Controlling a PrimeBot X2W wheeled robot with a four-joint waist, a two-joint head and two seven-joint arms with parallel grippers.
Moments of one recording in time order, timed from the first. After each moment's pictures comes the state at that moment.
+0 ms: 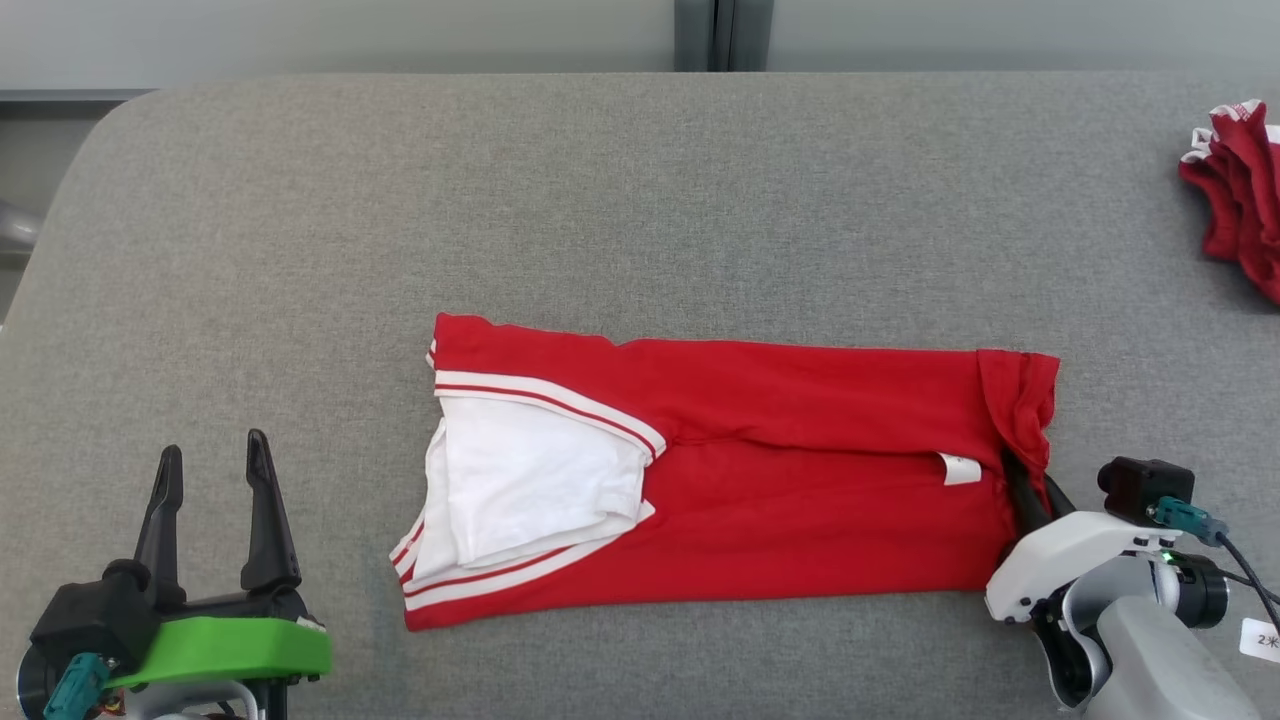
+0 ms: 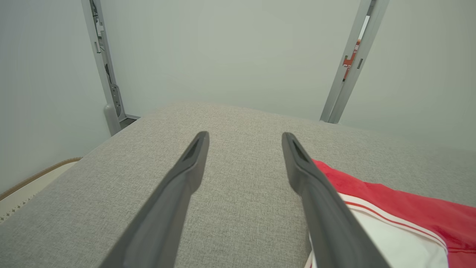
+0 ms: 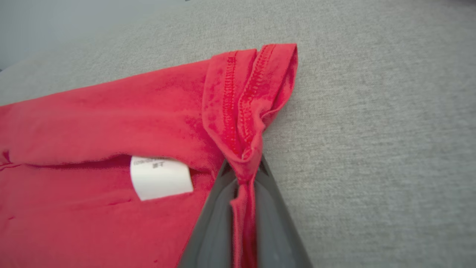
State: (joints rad) left arm -0.04 0.05 0.12 0.11 -0.26 -0.13 -0.26; right arm -0.34 -0.17 0.09 0.79 0.41 0.13 -0.26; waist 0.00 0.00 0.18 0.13
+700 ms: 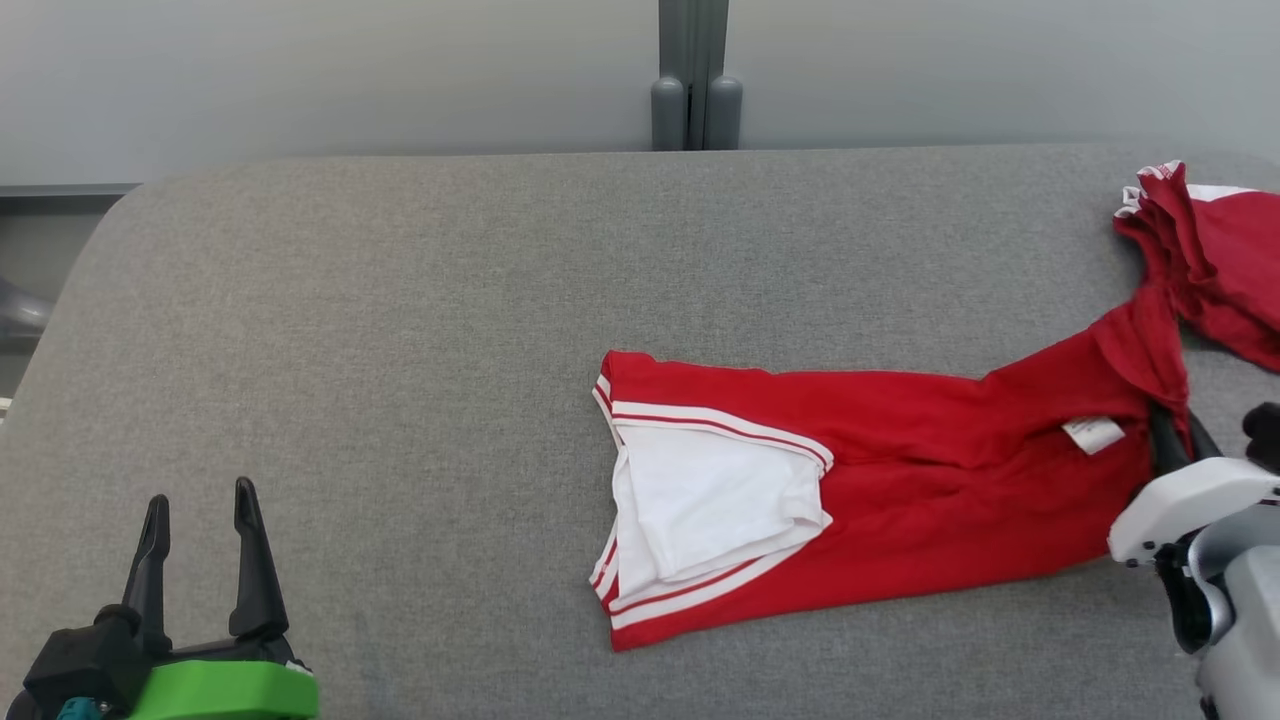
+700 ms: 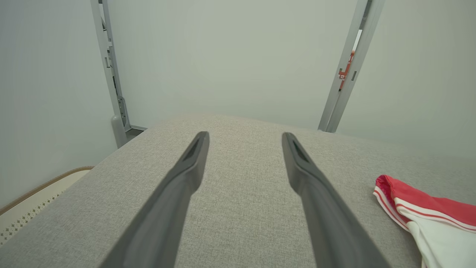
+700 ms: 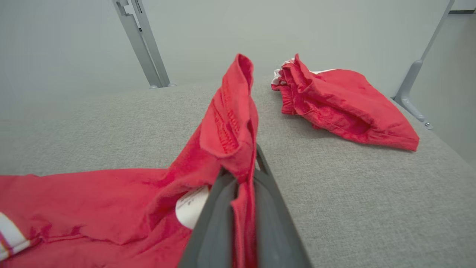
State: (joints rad) left arm 0.03 0.05 0.15 0.10 -0.24 -0.13 -0.26; right arm -0.38 -0.34 0.02 0.77 0.41 0.13 -0.26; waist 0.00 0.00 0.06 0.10
